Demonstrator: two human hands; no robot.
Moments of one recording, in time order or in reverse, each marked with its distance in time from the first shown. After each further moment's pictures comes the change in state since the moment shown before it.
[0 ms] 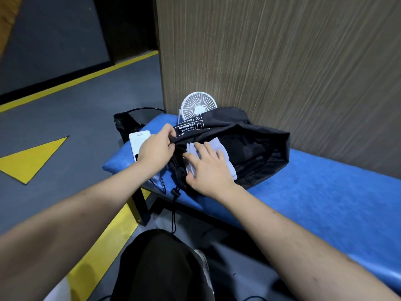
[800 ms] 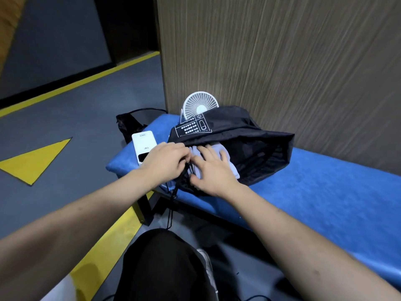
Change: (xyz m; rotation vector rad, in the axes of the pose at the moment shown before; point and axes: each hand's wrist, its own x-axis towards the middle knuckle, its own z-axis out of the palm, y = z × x) left_hand -0.021 0.002 -0.001 0.338 -0.124 0.477; right_hand -0.002 0.009 0.003 0.142 -0.100 -0.024
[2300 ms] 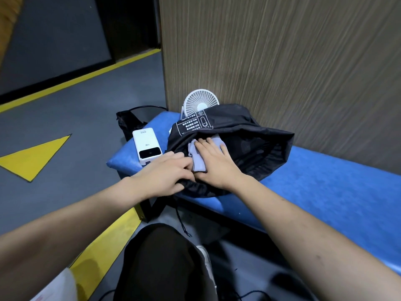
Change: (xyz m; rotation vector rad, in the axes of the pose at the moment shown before) left_hand -0.033 0.008 -0.008 0.010 -0.162 0.335; right_hand 0.006 0.018 -0.006 0.020 -0.037 -0.059
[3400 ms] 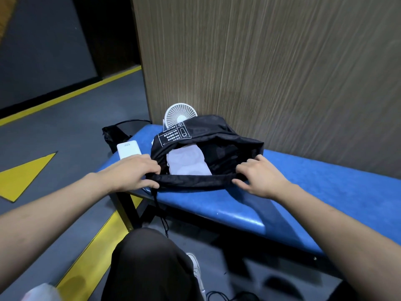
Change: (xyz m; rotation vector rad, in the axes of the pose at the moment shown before) left_hand -0.012 -0.025 -0.035 -0.064 -0.110 -0.090; right_hand -0.114 0.104 -0.069 -0.471 0.092 -0.077
